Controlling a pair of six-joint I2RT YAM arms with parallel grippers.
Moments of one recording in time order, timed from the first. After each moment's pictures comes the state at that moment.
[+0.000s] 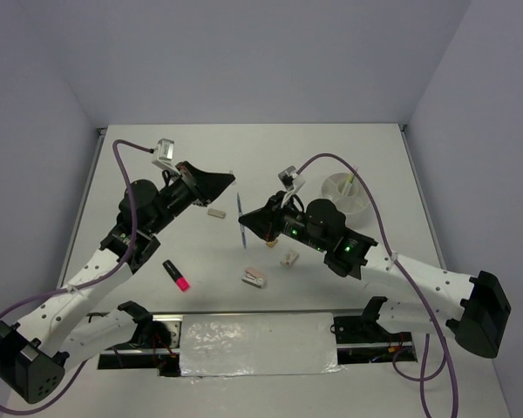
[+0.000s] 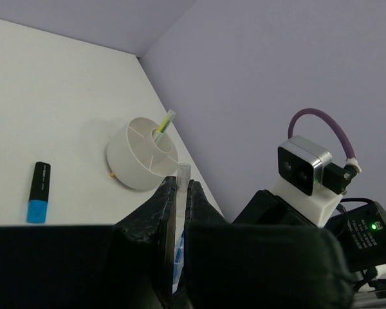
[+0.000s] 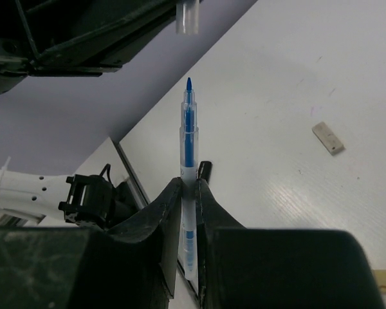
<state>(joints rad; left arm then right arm) -0.53 0.93 0.81 0.21 0.17 -0.85 0.93 1.07 0.75 0.27 -0.07 0.54</state>
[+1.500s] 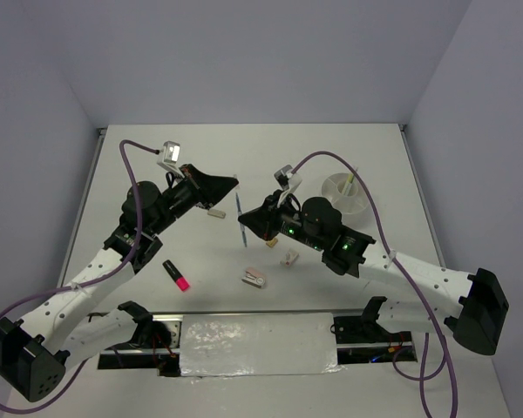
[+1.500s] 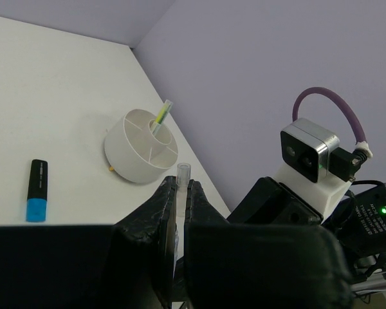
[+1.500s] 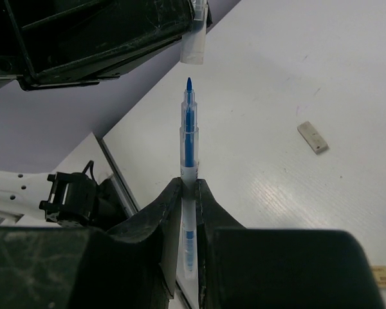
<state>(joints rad) -0.53 0.95 0.78 0.26 0.23 -0.82 0.95 1.10 0.79 0.22 -0.04 0.49</state>
